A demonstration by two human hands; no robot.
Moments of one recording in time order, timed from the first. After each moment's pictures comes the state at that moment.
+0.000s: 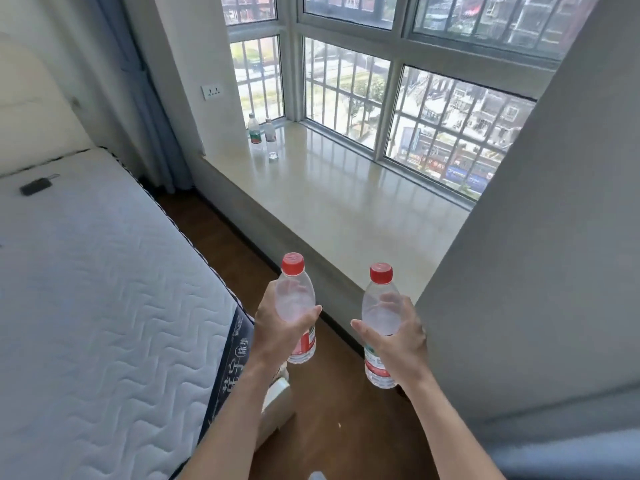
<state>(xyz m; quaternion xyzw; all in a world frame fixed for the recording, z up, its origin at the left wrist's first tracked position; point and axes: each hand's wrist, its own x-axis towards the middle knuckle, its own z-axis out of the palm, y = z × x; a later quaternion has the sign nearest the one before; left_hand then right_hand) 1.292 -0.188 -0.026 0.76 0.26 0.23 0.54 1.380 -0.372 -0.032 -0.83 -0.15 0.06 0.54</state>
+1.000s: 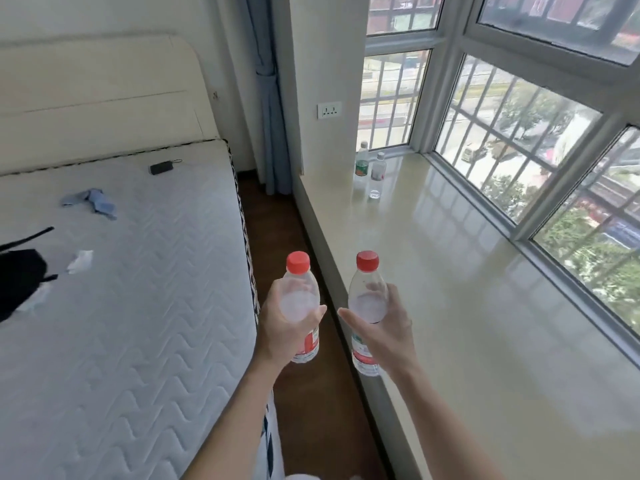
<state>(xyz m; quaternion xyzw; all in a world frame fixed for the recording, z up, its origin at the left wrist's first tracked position) 1.567 0.057 -0.026 0.70 0.44 0.35 0.44 1.717 -0.042 -0.028 -0.74 -0.35 0.23 0.52</state>
